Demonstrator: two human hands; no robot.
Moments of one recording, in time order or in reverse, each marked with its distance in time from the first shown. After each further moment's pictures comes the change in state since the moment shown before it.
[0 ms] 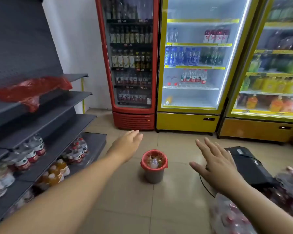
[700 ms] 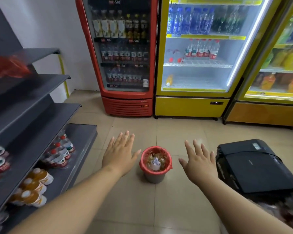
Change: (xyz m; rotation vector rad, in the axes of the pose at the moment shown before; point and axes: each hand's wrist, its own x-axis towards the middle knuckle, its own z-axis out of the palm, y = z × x) left_hand 0.236 -0.123 0.068 0.534 -0.164 0.005; right_hand 0.295 -0.033 0.140 -0.060 -0.170 0.185
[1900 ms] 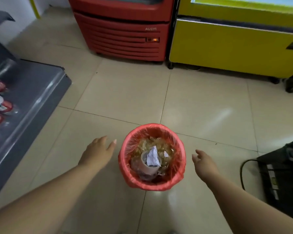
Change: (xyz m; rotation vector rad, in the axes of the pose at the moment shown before) left_hand 0.334 -0.052 0.447 -0.377 -0.324 -0.560; right_hand 0.437 0.109 0.414 0.501 -0.452 0.300
